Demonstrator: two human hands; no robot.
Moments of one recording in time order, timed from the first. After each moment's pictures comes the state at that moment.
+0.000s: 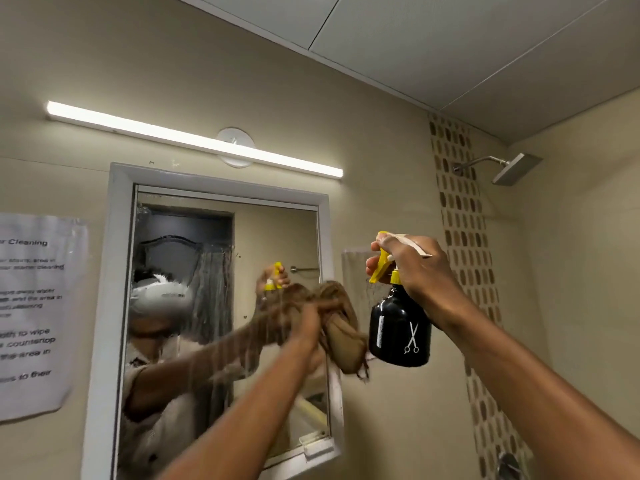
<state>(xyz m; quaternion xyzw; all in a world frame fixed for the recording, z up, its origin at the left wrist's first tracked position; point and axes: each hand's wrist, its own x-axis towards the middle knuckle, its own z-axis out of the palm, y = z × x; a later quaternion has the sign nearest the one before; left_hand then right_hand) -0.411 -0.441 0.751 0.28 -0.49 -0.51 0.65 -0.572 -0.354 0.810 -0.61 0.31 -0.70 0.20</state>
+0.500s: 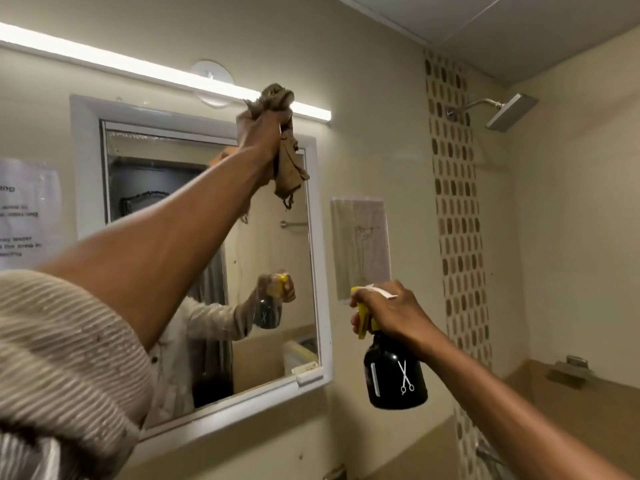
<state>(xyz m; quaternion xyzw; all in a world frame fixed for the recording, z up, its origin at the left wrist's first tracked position) -0.388 -0.368 0.917 0.26 -0.55 -0.25 0.75 -0.567 -0.373 0.692 -0.66 0.46 -0.54 0.25</state>
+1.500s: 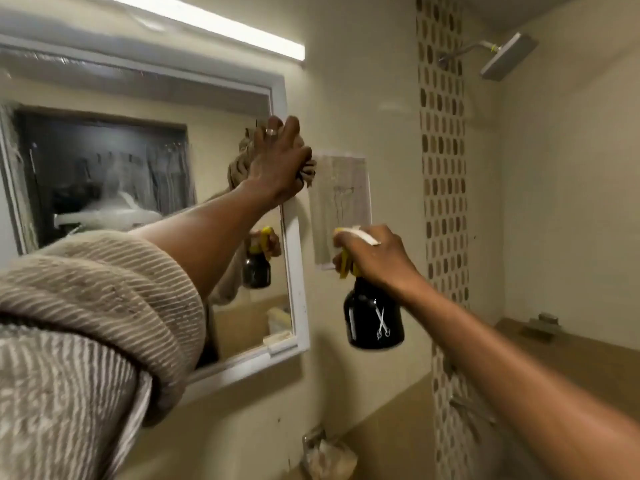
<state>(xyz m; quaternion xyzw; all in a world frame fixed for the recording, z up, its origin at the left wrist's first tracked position) -0.415 -0.496 0.833 0.49 -0.68 0.48 0.25 -0.578 -0.404 0.701 -0.63 0.46 -0.59 0.20</state>
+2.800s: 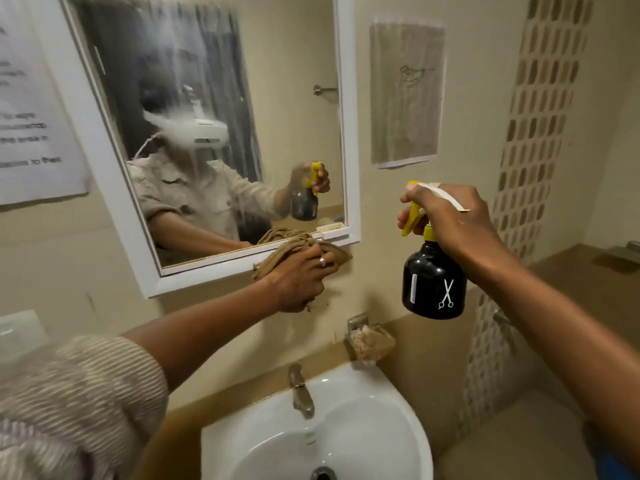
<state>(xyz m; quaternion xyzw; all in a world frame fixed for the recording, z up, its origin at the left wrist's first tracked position) -0.329 -0.432 0.530 0.34 -0.76 0.49 -0.25 -0.584 -0.378 0.607 -0.62 0.45 -0.58 0.27</state>
